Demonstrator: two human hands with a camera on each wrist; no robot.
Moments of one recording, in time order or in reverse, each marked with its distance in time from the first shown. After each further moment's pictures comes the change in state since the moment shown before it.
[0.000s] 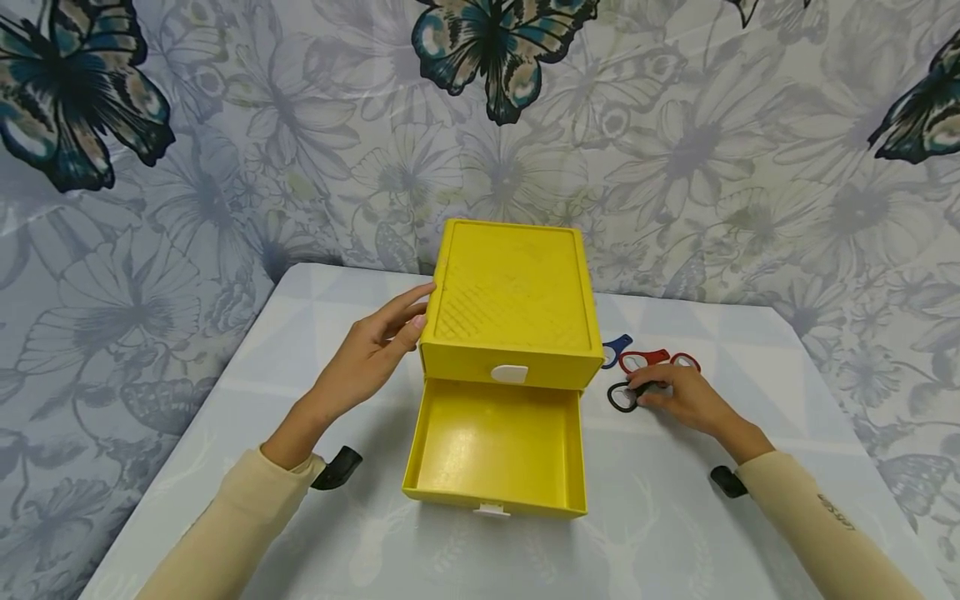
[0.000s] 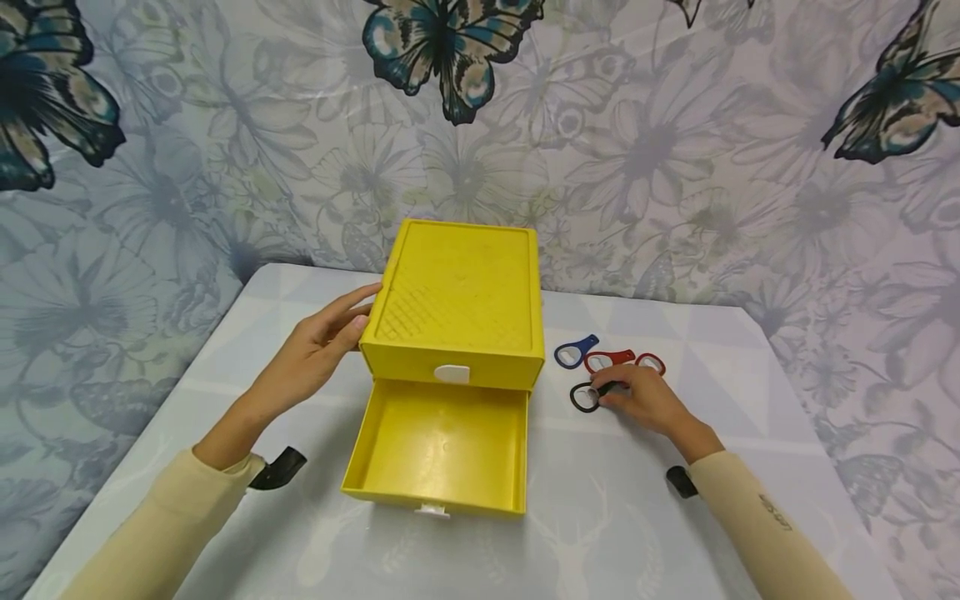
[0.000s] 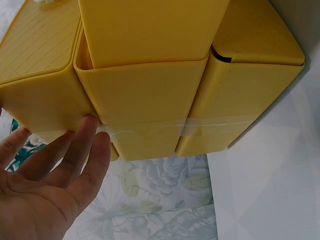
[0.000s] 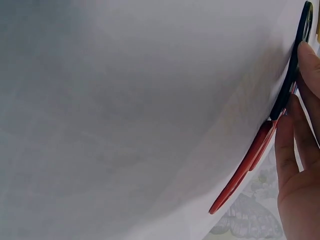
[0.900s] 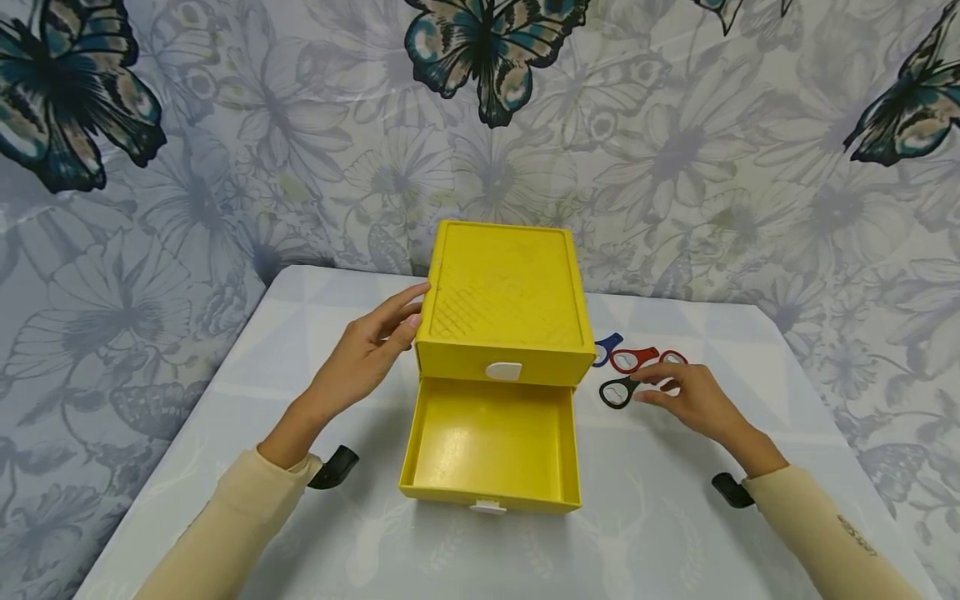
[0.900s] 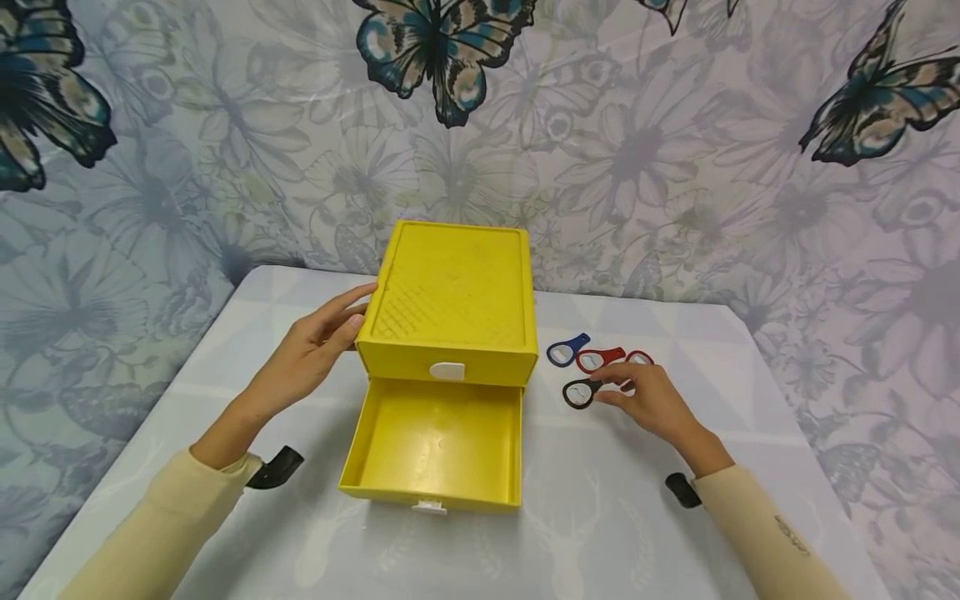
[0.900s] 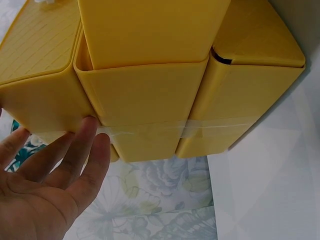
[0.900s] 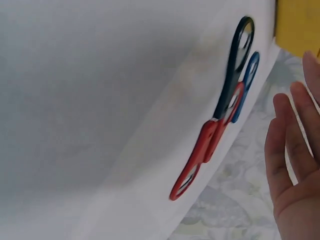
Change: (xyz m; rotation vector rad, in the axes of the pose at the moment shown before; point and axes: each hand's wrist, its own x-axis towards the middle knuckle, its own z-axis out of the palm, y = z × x) left_hand -0.001 -0.002 -0.001 -0.015 -0.014 0.038; right_hand -0.020 -0.033 -0.020 0.002 0.127 0.030
